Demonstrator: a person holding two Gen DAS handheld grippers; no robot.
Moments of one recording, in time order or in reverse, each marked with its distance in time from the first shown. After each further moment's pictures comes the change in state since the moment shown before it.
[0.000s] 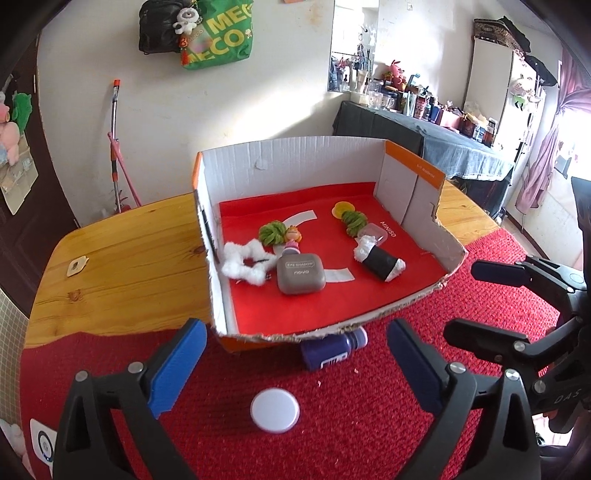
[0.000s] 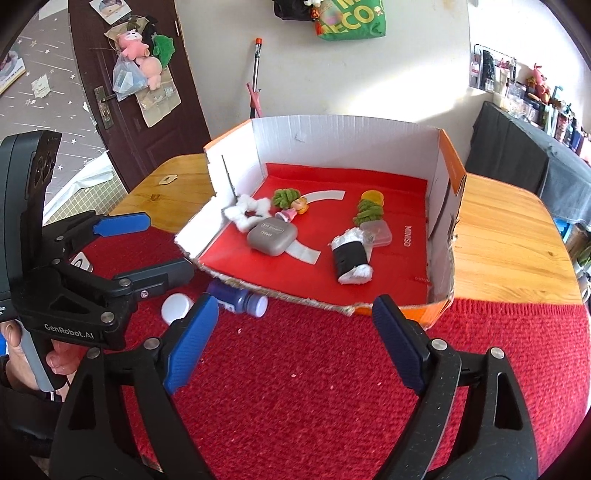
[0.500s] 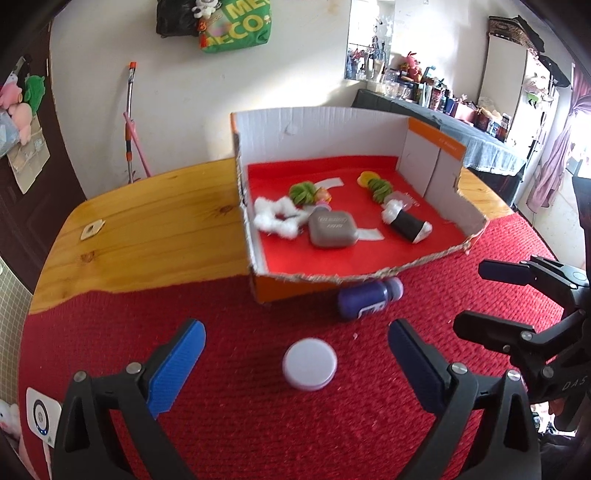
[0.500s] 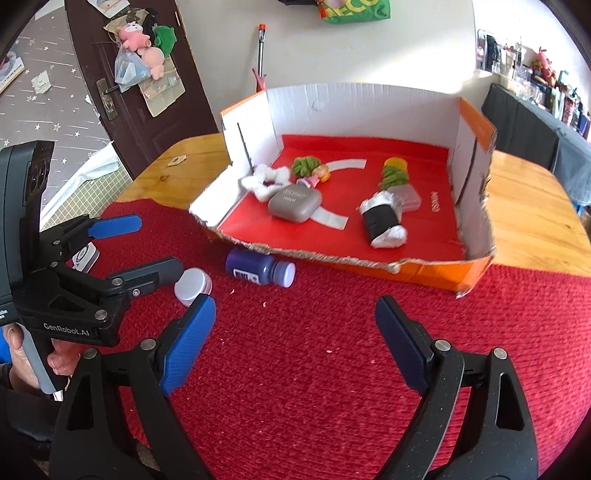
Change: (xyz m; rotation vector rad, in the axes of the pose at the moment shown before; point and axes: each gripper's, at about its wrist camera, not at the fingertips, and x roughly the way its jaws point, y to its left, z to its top) left arm 0.004 0.025 -0.040 -0.032 0.047 0.036; right arm 0.022 0.019 -0.024 0.027 0.056 0.037
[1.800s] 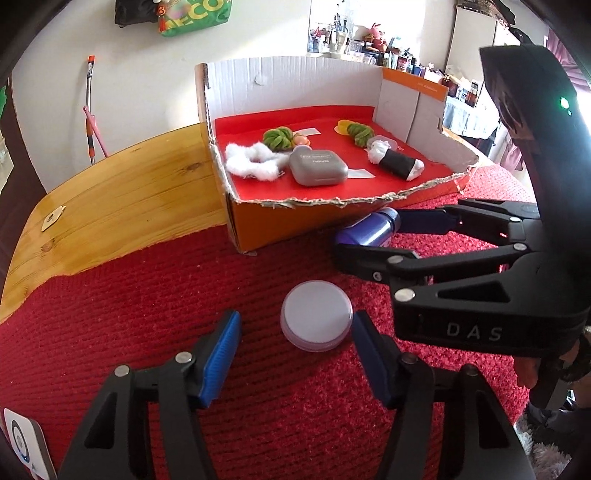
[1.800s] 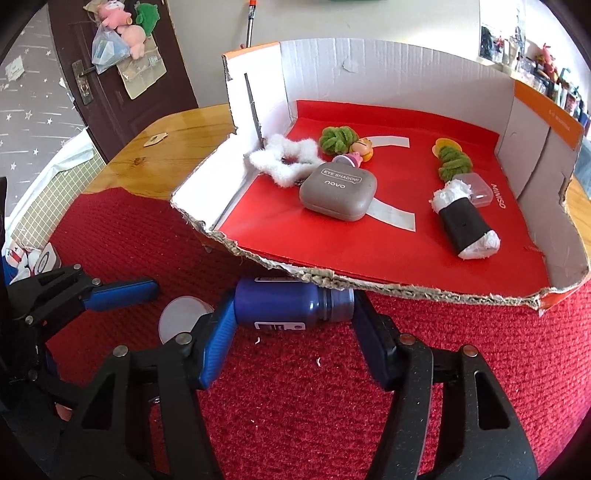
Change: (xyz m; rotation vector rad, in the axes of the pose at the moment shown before) left arm 0.037 0.012 -0.030 0.112 0.076 -0.115; right arm 0.082 0.042 0.012 0.008 0.058 -0.088
